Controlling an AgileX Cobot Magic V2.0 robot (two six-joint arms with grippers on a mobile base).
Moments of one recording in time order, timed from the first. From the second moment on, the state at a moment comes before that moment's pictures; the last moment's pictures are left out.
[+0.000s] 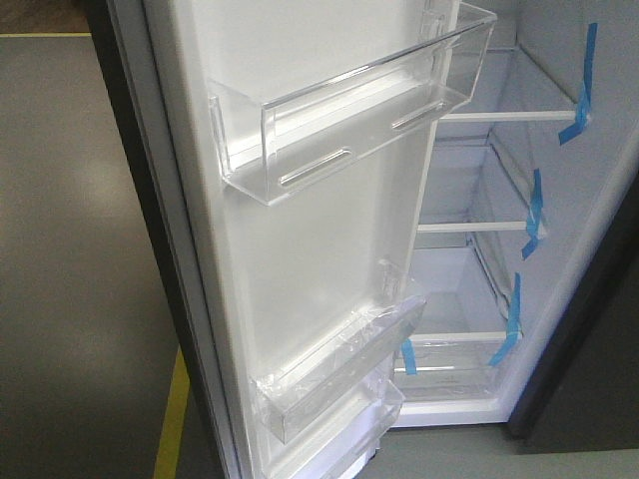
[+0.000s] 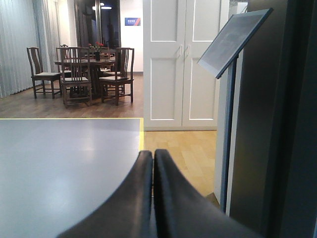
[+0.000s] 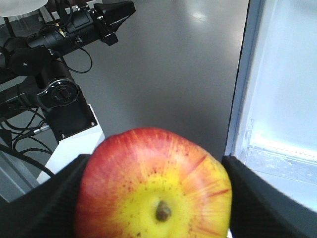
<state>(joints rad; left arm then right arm) 0.04 -0.01 0.03 0.00 0.00 -0.06 0.30 0.38 -0.78 0.80 1.19 -0.65</state>
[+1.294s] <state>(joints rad) 0.04 -0.01 0.03 0.00 0.00 -0.06 0.30 0.99 -1.22 0.43 0.87 -0.44</state>
